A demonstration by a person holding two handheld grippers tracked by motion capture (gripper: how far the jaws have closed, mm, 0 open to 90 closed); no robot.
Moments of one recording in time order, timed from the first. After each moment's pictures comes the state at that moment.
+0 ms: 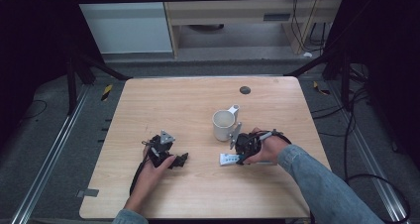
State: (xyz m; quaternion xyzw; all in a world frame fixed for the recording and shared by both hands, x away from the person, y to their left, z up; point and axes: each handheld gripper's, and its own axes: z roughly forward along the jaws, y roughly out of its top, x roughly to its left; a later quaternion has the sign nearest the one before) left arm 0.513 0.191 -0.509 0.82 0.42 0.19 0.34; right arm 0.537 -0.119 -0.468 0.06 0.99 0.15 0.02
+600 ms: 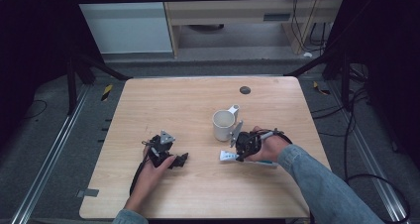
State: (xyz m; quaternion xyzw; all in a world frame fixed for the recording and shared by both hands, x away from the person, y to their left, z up) left arm 0.513 0.191 -0.509 0.82 0.42 0.19 0.34; right arm 0.536 -0.120 -0.462 0.07 0.98 0.16 0.03
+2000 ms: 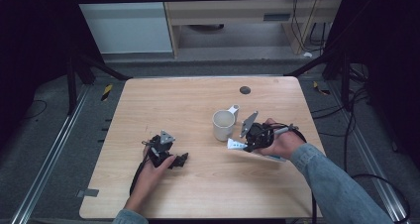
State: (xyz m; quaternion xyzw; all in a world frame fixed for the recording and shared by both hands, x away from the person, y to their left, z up) left arm 0.513 0.191 -0.509 0.82 0.42 0.19 0.34; right arm 0.530 -0.150 -0.416 0.11 0.97 0.19 0.08
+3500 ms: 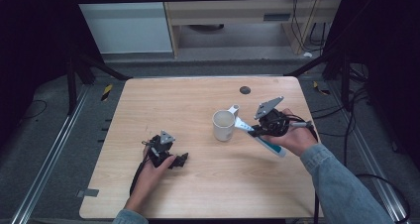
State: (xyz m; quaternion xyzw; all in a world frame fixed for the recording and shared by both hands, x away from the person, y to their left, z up) left arm 0.514 0.191 -0.509 0.82 0.42 0.19 0.34; right arm 0.532 -0.181 -0.377 0.20 0.92 0.31 0.12
